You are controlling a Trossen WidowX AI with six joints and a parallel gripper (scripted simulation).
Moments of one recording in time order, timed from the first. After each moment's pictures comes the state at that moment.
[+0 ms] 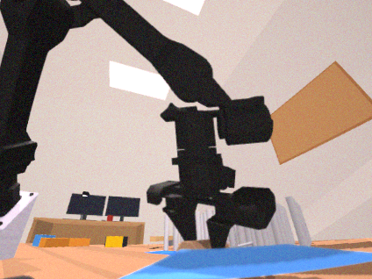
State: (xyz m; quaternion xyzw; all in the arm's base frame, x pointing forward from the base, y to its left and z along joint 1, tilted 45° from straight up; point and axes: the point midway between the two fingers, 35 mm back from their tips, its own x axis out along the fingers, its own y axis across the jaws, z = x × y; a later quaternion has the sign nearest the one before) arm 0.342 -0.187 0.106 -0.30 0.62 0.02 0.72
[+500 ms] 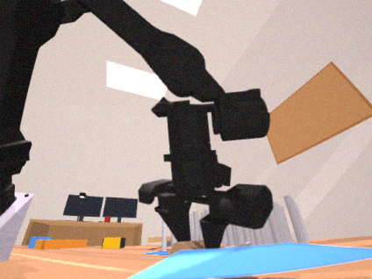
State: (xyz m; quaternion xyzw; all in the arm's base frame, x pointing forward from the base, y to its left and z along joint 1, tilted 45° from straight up) arm 0.331 -0.190 0.110 -0.30 0.62 0.02 0.72
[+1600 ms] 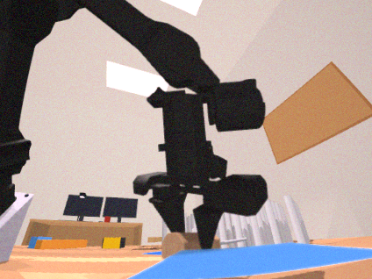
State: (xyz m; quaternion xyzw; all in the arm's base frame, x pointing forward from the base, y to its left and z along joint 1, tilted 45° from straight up) arm 0.321 -0.185 0.121 -0.30 0.63 0.02 0.72
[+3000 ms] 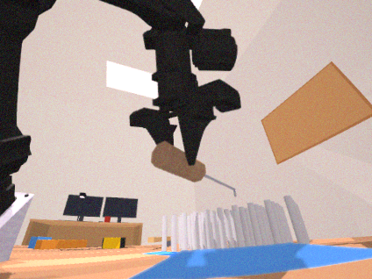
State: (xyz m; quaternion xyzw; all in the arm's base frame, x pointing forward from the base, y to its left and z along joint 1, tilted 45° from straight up) arm 0.301 -0.118 0.213 -0.30 0.63 0.02 0.72
